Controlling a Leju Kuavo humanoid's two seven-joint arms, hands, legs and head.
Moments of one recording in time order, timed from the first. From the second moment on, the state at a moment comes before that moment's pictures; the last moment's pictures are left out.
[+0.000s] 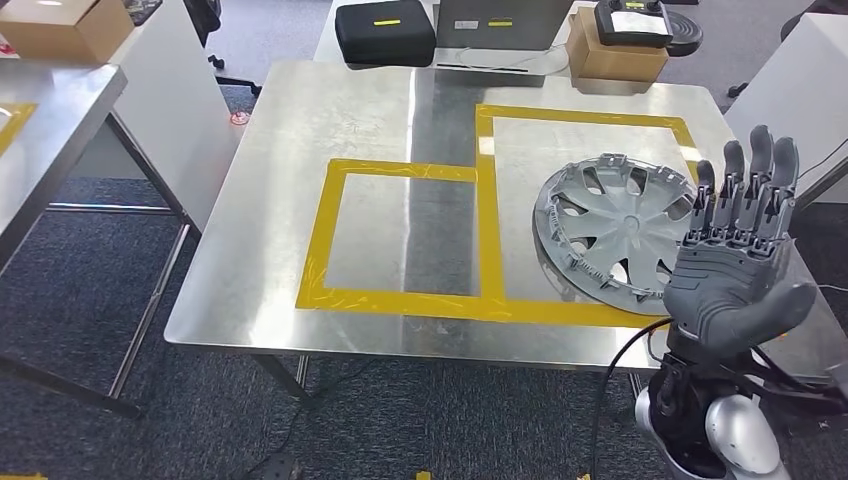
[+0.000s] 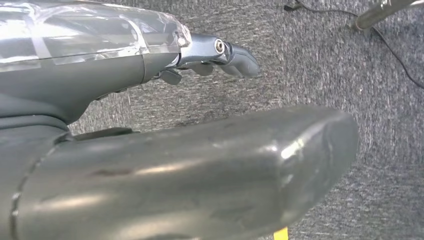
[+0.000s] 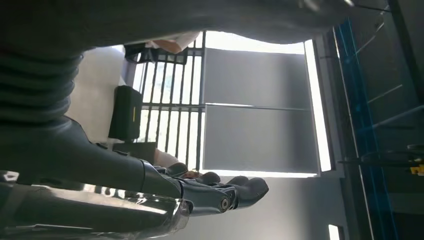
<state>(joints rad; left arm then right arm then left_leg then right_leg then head) -0.09 -0.09 -0.46 -0.19 0.23 0.13 -0.03 -0.07 -0.39 0.29 -2.11 -0.41 -0.33 -0.42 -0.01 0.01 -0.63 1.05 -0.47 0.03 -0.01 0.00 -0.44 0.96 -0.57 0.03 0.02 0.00</state>
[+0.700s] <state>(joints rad) -0.09 -0.06 -0.48 -0.19 0.26 0.15 -0.03 0.02 -0.29 0.33 -2.10 -0.49 -0.31 -0.55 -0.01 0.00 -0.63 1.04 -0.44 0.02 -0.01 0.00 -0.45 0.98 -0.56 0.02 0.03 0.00</state>
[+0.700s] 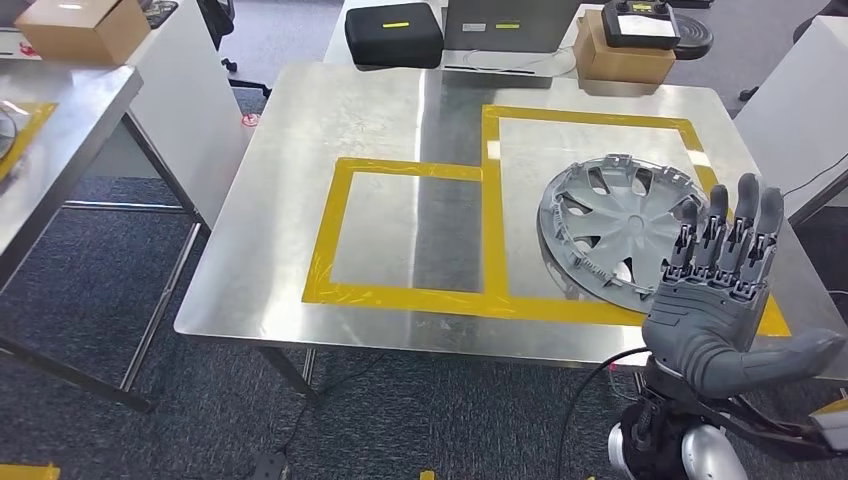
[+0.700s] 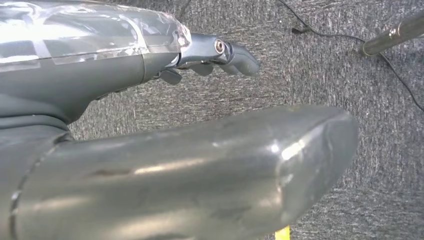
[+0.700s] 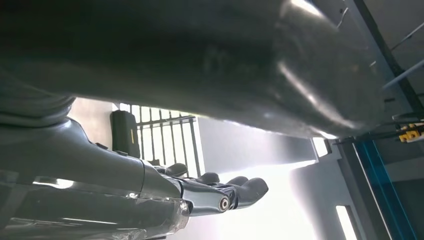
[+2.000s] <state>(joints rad) -0.09 -0.03 -0.55 -0.21 0.29 0.17 -0.02 0.07 -0.22 0.35 -2.02 -0.54 -0.31 -0.61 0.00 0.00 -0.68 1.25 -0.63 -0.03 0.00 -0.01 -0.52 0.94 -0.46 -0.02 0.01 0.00</state>
